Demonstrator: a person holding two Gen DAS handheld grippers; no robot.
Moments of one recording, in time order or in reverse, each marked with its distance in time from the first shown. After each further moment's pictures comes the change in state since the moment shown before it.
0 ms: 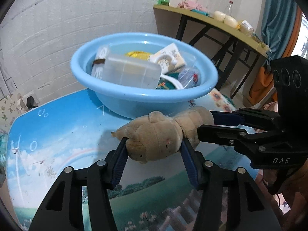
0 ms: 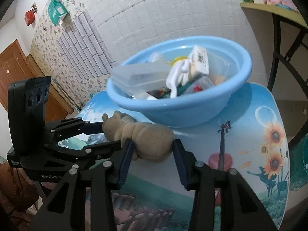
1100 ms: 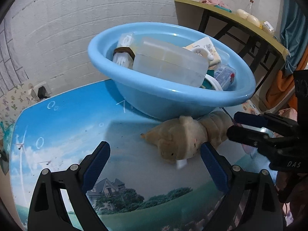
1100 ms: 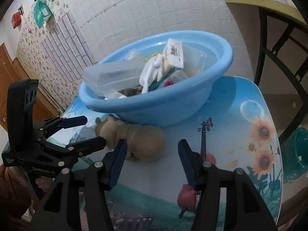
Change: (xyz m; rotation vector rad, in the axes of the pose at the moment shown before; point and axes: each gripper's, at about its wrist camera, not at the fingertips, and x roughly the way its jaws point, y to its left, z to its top) left arm 0.039 0.028 0.004 -0.067 0.049 0.105; right arm 0.015 -0.028 -0.003 0.054 0.021 -0.108
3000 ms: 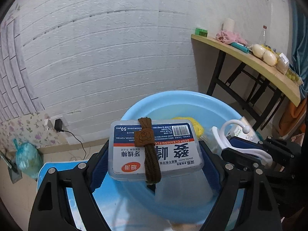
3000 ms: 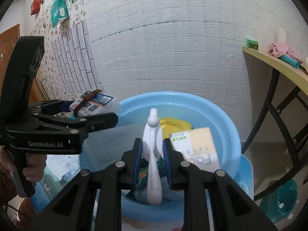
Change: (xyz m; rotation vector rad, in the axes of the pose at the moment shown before) left arm -0.026 0.010 0.113 -0.024 -0.186 0.133; right arm -0.002 0.025 0.095 -0.200 -0.194 -0.054
